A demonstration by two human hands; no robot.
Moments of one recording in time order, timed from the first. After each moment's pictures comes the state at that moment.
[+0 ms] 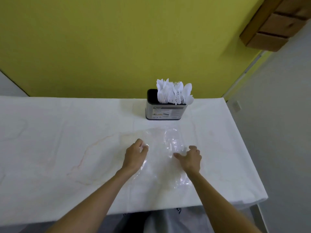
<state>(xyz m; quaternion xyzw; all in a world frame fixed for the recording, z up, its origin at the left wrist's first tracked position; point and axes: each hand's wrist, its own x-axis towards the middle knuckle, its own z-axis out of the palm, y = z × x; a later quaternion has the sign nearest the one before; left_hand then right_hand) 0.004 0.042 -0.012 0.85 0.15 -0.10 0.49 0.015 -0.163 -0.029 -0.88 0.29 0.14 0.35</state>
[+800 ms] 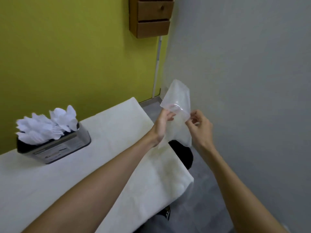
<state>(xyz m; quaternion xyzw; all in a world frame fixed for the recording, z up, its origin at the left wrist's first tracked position) 0.104 -0.370 0.091 0.62 -0.12 -0.34 0.70 0.032 -0.493 0.072 -0.83 0.27 -0.21 0.45</state>
